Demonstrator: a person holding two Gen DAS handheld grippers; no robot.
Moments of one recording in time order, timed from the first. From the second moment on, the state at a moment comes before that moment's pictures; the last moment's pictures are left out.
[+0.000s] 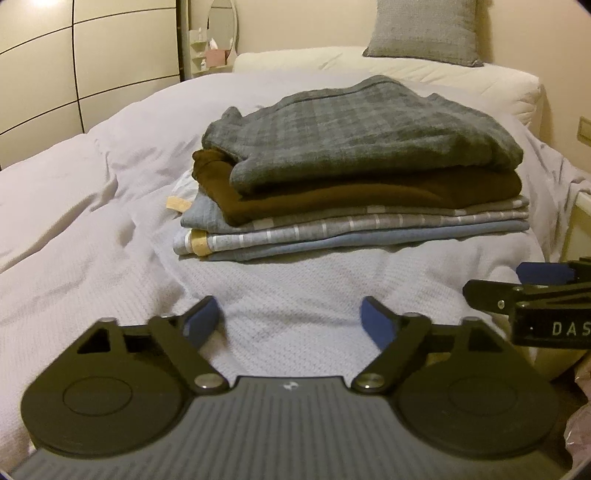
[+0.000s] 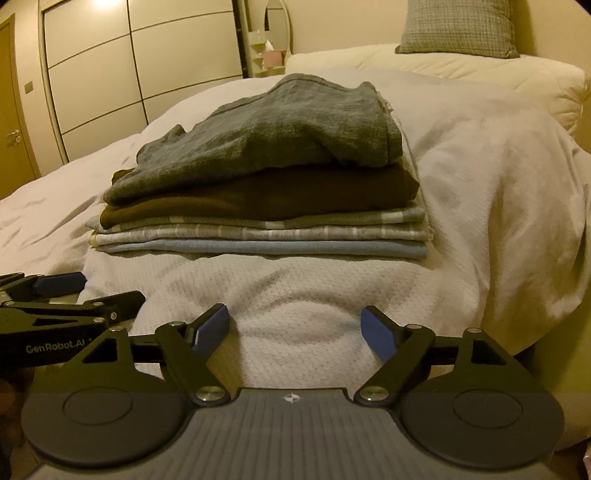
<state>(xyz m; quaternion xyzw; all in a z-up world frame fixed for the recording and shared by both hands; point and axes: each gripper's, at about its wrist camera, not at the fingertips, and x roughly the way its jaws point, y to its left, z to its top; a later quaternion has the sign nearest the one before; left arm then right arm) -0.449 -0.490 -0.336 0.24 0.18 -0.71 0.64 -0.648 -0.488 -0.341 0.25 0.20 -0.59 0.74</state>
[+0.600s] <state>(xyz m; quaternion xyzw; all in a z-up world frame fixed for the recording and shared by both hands) -0.452 -0.496 -0.336 0.25 0.20 -0.69 0.65 -0.647 -0.489 -0.339 0.26 0.21 -0.59 0.74</state>
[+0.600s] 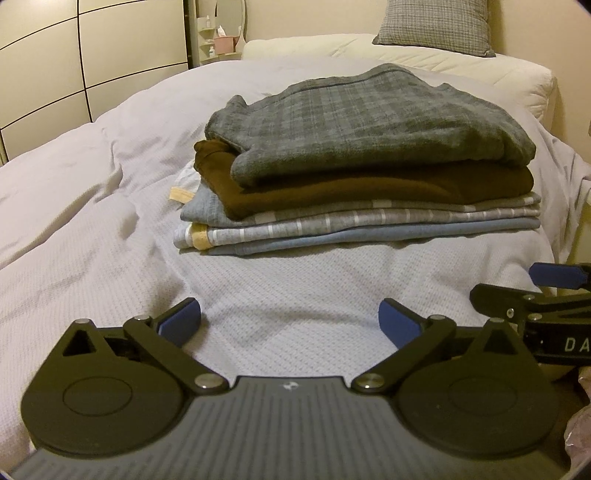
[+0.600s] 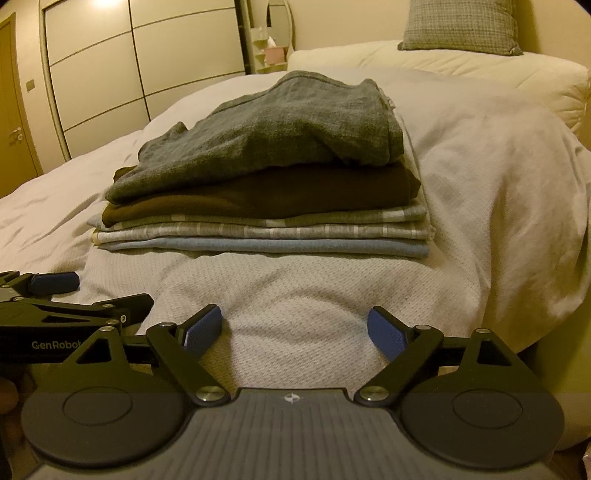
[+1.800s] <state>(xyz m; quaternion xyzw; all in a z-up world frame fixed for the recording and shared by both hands) -0.457 -0.475 -0.307 0.24 0.19 -0.69 0.65 -0.651 -0.466 -0.306 0.26 0.19 -0.60 0.73</state>
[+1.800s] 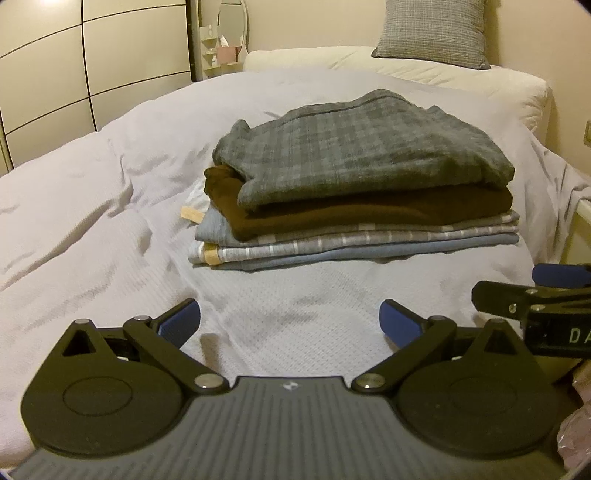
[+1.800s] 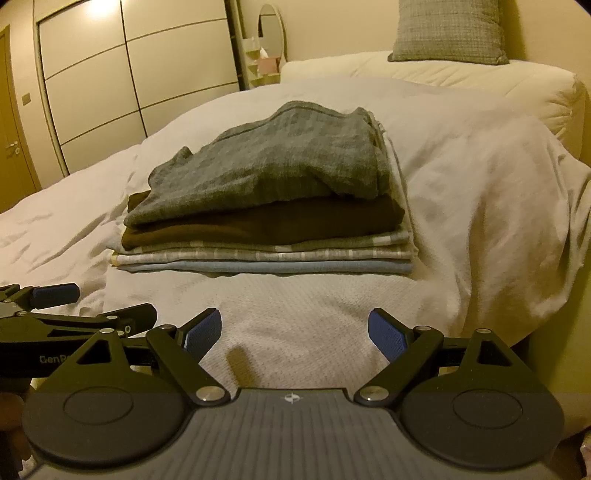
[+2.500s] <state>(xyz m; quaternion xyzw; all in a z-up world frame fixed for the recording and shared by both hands) -0.448 -0.454 -0.296 0.23 0.18 -0.69 0.66 -0.644 -0.451 -0.299 0.26 0.20 -0.61 0.73</state>
